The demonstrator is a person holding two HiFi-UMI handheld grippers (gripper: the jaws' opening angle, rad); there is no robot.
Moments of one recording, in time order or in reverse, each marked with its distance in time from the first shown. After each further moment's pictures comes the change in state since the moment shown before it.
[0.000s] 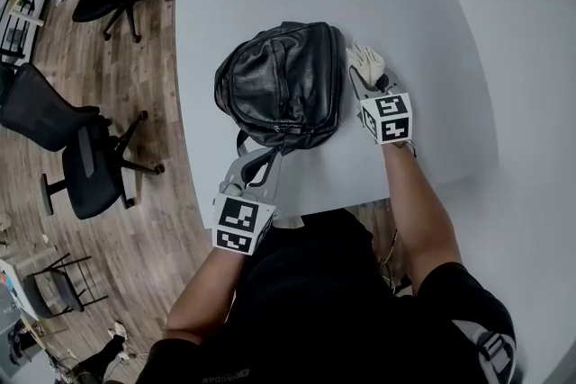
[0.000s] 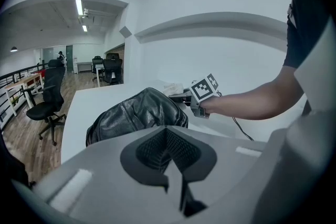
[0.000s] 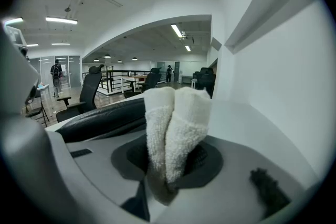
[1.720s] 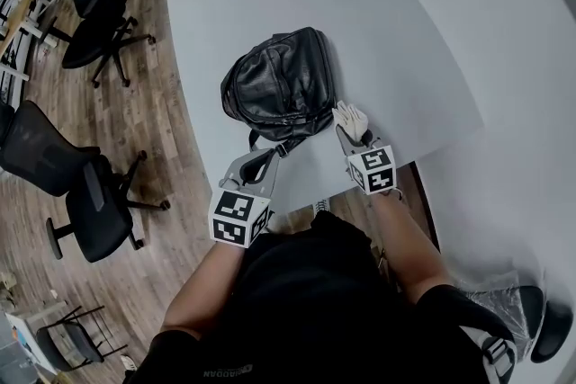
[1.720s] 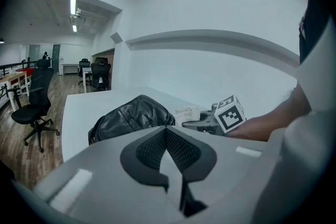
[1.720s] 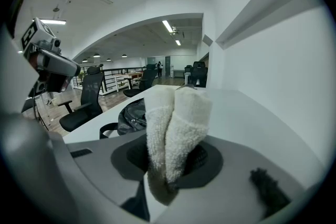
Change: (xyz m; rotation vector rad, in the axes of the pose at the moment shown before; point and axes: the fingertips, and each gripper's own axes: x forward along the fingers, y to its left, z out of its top) left arm -0.075 0.004 -0.001 0.019 -0.070 -0.172; right arm -0.121 0.139 -0.048 0.106 0.070 -0.086
